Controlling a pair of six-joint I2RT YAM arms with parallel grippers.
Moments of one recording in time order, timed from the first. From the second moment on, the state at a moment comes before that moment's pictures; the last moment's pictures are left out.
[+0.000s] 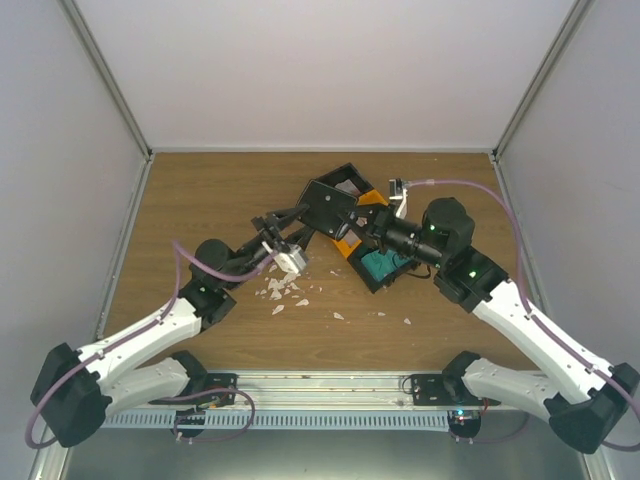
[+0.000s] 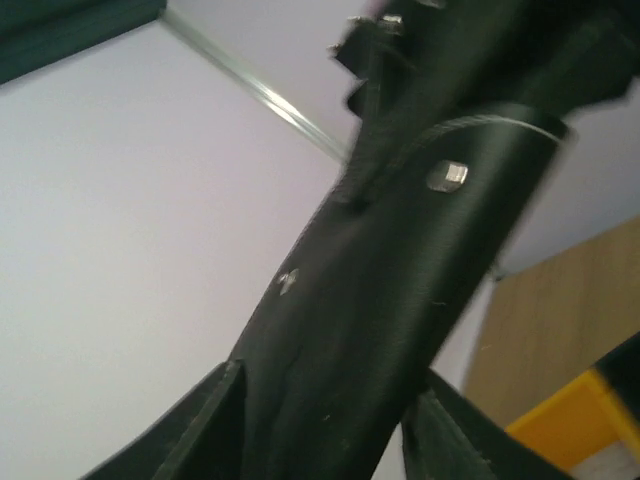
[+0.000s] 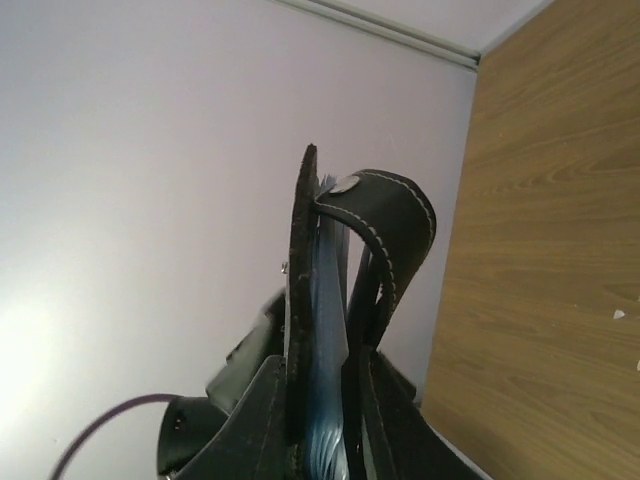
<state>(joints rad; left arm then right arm) -0.70 1.03 0.62 0.68 0.24 0.96 0.68 1.00 1.02 -0.10 -0.36 1.25</state>
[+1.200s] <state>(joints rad) -0.70 1.15 0.49 0.08 0.21 -0.81 0.89 1.21 0.32 0.26 -0.06 1.30</state>
